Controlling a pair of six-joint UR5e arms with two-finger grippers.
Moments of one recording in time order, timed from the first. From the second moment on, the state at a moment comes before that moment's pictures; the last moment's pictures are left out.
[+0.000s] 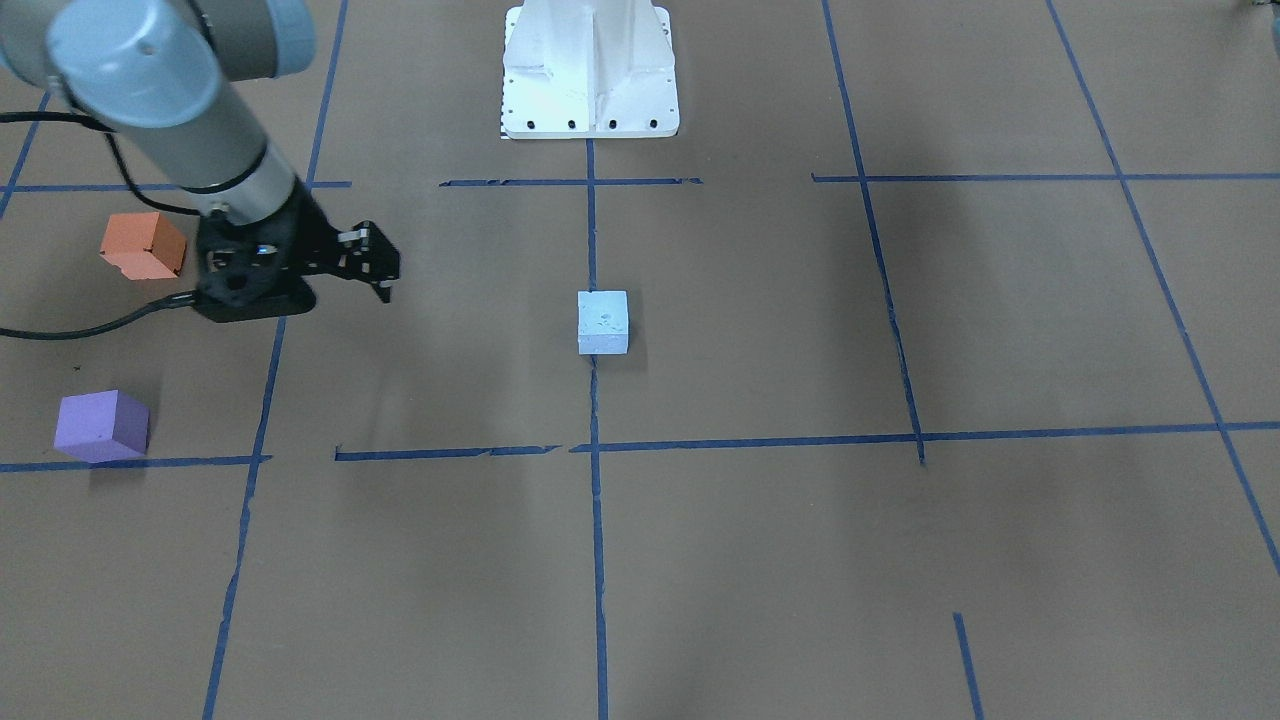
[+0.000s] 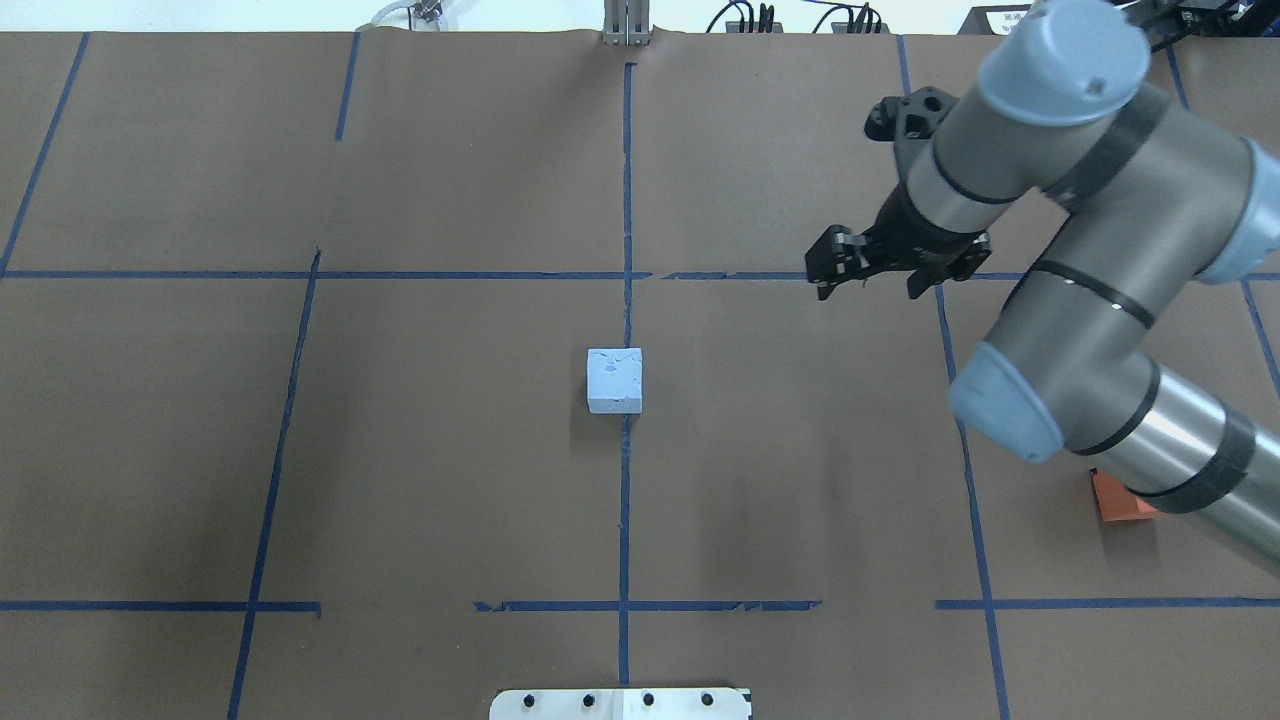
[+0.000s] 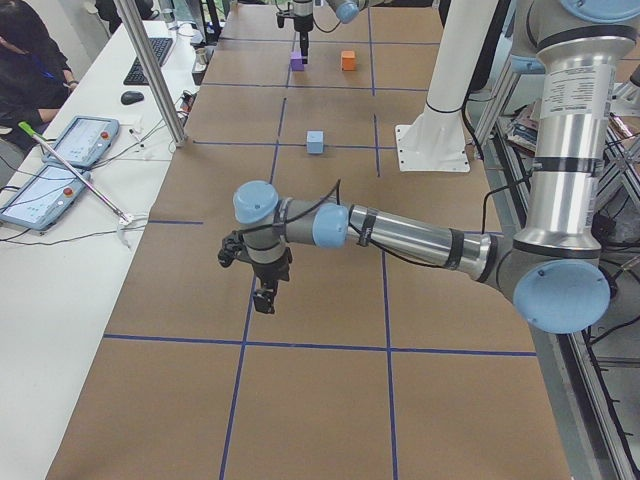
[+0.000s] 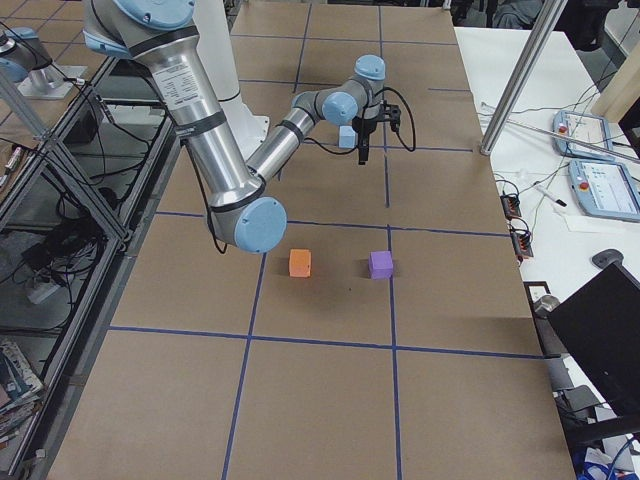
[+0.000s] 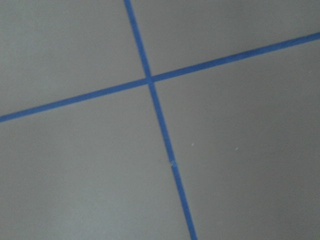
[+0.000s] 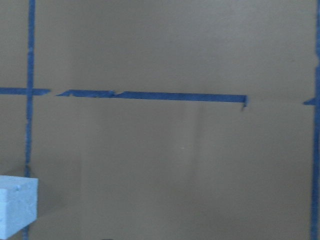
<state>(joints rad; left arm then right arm) -1.54 -1.48 -1.77 -1.46 -2.28 0.19 0.76 -1.05 1.87 -1.69 2.08 0.99</state>
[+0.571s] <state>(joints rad) -1.57 -1.45 -1.76 -1.46 -2.29 0.19 0.57 -0.81 1.67 -1.69 1.91 1.21</state>
